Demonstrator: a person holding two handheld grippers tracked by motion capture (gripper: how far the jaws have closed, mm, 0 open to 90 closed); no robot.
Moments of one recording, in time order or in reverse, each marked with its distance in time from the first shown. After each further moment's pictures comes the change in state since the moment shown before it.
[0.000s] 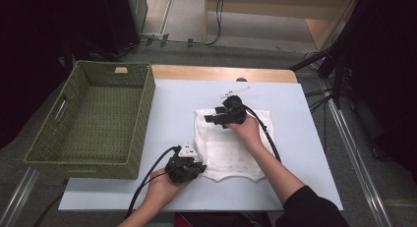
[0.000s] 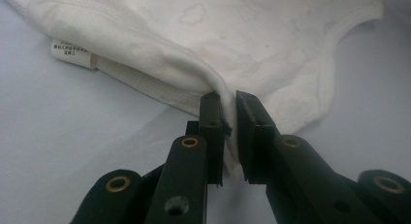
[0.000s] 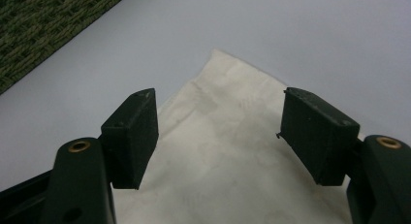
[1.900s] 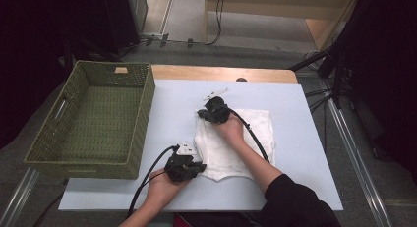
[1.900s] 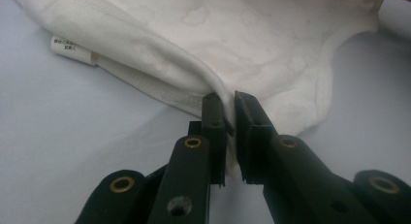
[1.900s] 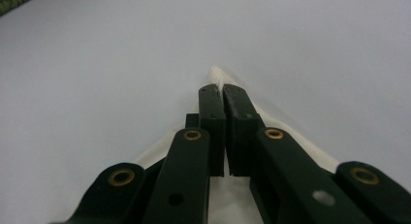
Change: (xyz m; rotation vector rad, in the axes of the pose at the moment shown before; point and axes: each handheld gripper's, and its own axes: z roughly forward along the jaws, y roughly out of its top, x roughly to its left) left arm 0.004 0.001 0.000 -0.014 -0.028 -0.063; right arm 0.016 0.013 0.051 0.039 -0.133 -0.081
